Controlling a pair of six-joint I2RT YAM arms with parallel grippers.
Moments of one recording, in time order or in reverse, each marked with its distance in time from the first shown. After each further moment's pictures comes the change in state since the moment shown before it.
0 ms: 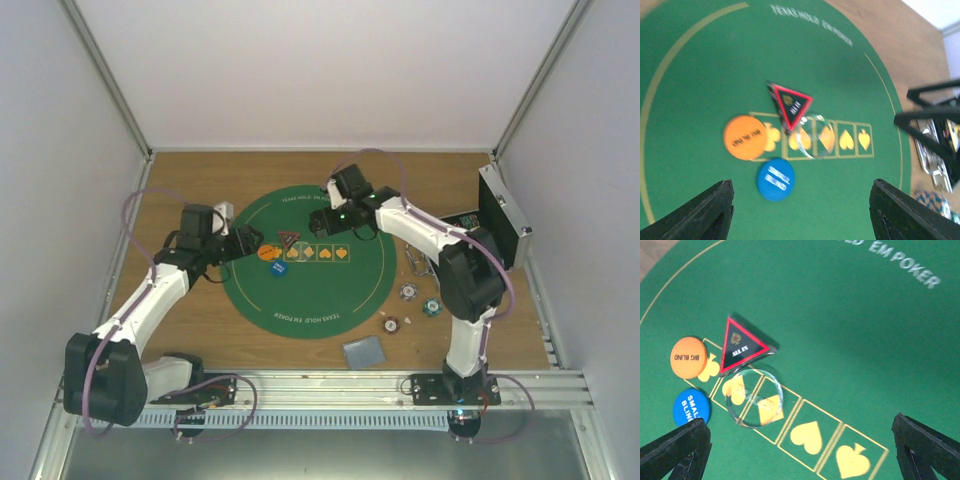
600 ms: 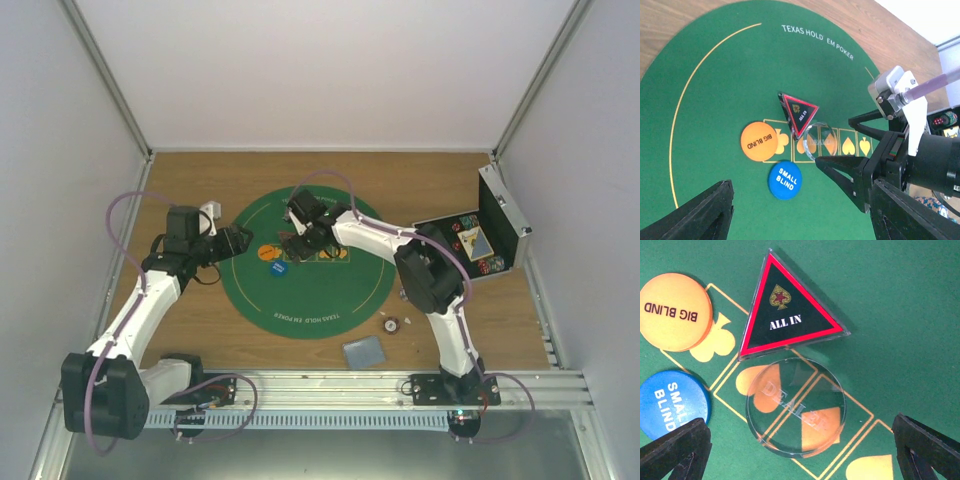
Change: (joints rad) left arm 0.121 -0.070 0.002 -0.035 0.034 0.040; right arm 0.222 0.246 0.164 -0.081 0.197 -0.087
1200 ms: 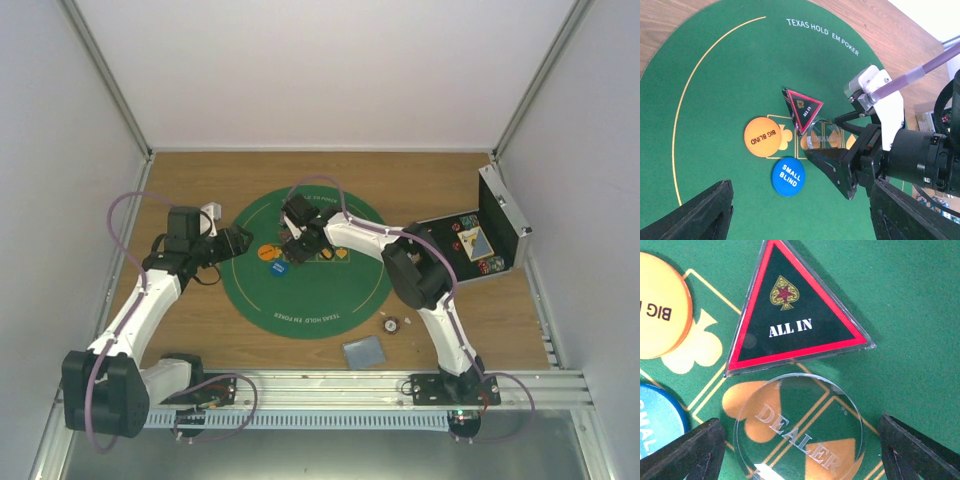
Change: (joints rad) left arm 0.000 0.001 -0.005 -0.022 -0.002 -0.003; right arm 0.013 0.097 0.062 -0.011 0.006 -0.039
